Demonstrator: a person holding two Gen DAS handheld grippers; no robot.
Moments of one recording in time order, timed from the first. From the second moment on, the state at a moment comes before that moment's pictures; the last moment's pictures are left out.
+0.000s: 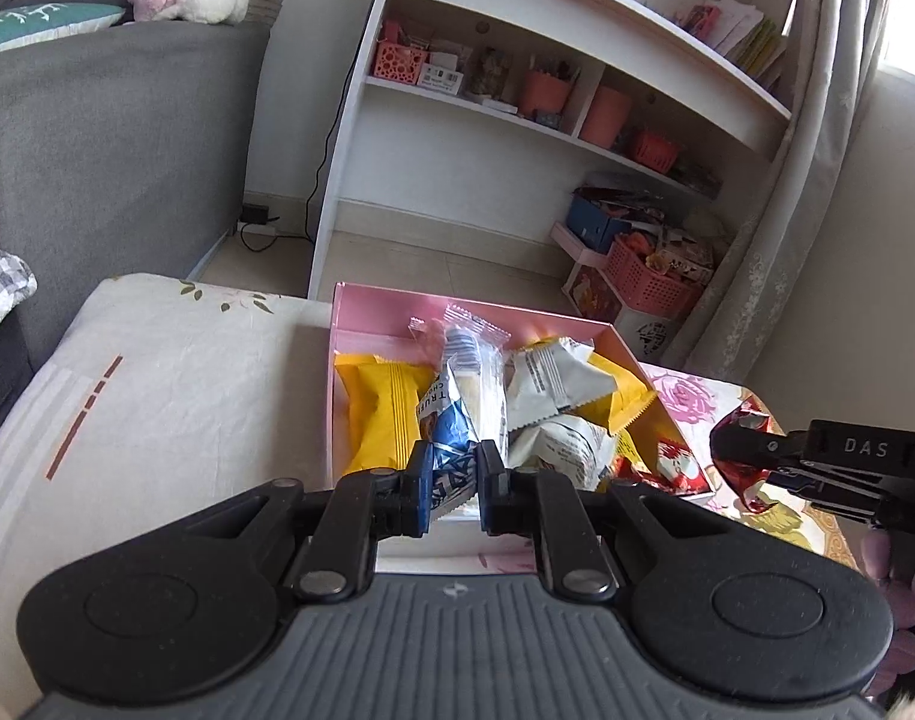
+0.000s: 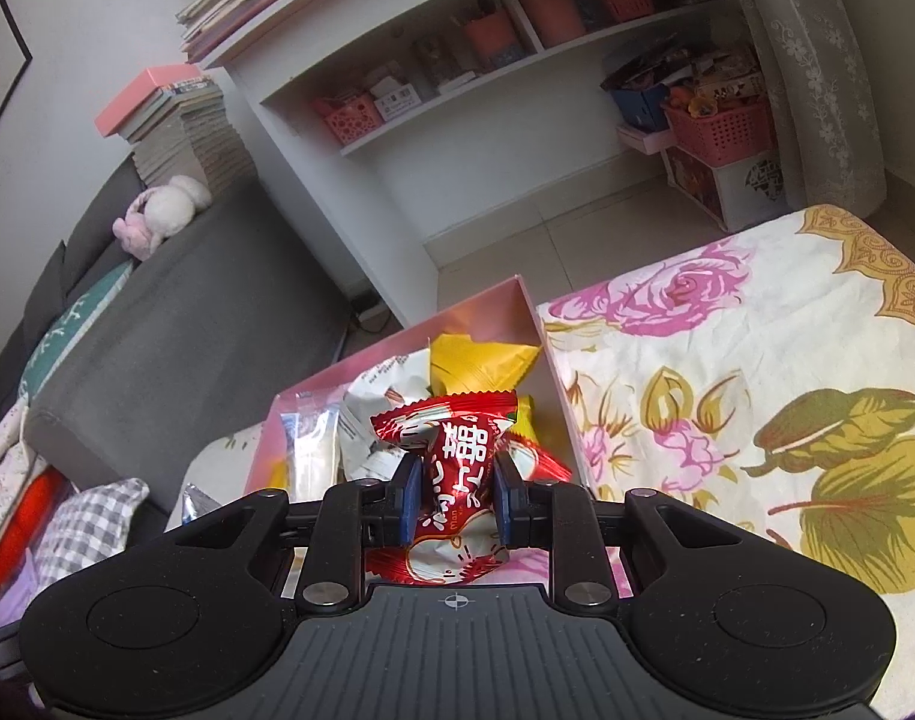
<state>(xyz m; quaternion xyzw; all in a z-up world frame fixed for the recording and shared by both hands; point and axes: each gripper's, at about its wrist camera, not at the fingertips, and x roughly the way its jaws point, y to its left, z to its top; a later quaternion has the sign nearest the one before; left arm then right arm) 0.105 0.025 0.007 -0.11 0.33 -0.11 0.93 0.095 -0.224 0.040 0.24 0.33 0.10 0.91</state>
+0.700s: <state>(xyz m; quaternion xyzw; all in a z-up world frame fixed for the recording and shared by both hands) 0.194 0.022 -0.023 -0.07 0.32 -0.09 0.94 0.145 -0.218 0.018 0.22 0.33 0.09 0.91</state>
